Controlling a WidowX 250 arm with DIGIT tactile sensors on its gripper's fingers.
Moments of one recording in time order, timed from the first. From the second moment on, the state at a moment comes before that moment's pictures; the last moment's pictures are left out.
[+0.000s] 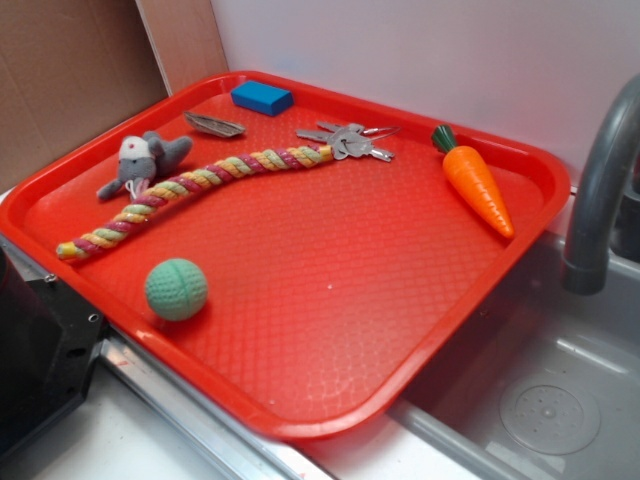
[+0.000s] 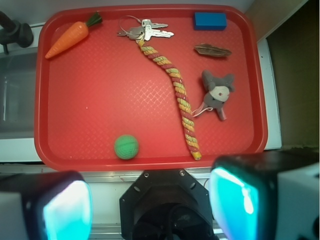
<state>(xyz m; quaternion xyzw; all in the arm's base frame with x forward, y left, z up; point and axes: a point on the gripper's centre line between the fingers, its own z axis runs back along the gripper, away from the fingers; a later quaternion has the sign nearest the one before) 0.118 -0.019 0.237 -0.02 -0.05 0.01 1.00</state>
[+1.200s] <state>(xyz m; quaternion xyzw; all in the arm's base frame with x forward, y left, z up) 0.157 -0.077 0.019 -0.09 -0.01 -0.05 0.99</state>
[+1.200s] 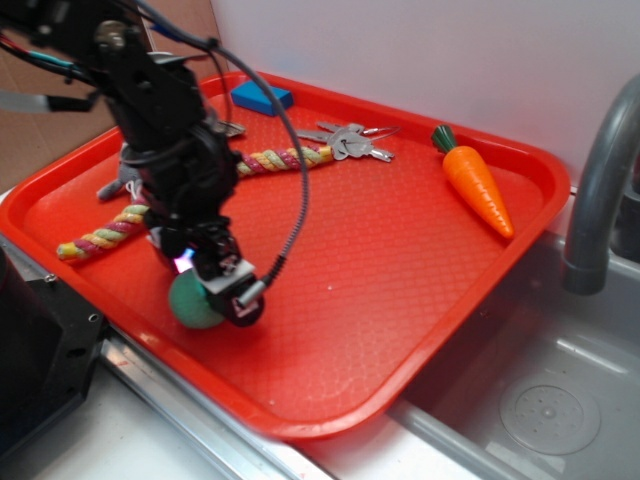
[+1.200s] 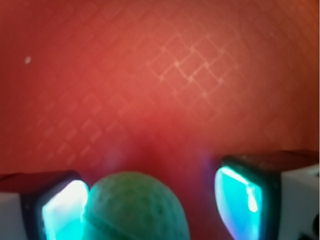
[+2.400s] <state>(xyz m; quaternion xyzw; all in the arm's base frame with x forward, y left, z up) 0.129 0.001 0.192 0.04 0.00 0.06 1.00</state>
